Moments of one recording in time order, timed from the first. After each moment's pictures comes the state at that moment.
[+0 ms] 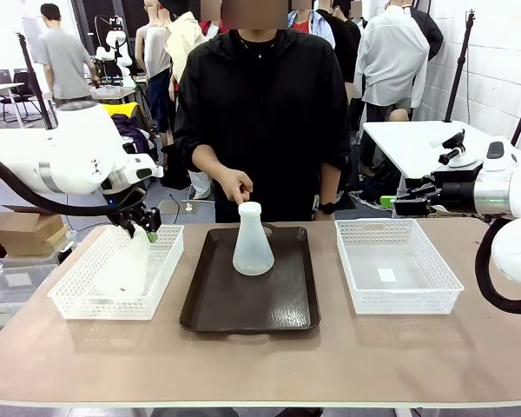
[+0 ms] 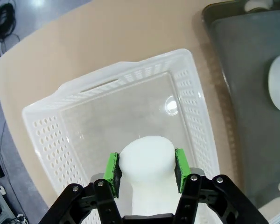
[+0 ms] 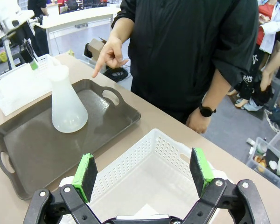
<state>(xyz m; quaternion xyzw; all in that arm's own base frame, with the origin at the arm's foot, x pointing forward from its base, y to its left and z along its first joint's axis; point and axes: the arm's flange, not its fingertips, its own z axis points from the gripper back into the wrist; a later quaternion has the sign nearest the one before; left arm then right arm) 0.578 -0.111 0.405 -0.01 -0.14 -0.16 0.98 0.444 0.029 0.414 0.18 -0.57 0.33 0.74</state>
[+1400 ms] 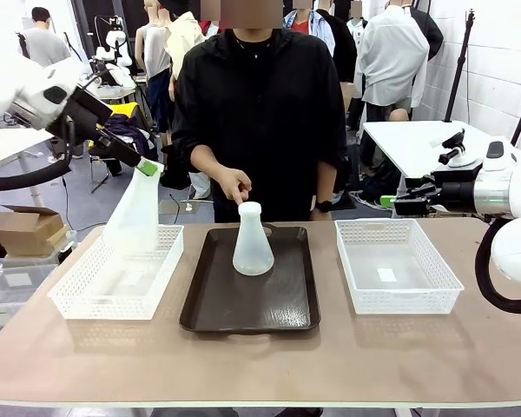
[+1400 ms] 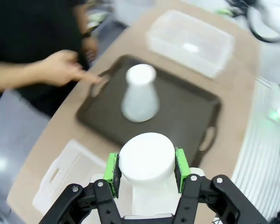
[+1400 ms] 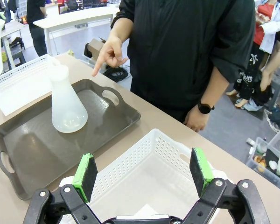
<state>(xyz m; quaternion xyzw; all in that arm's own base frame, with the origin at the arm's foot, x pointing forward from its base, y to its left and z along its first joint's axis) 0.451 -0.112 0.569 -0.22 -0.33 -0.47 0.79 0.445 0.029 0.414 0.18 -0.57 0.33 0.74</state>
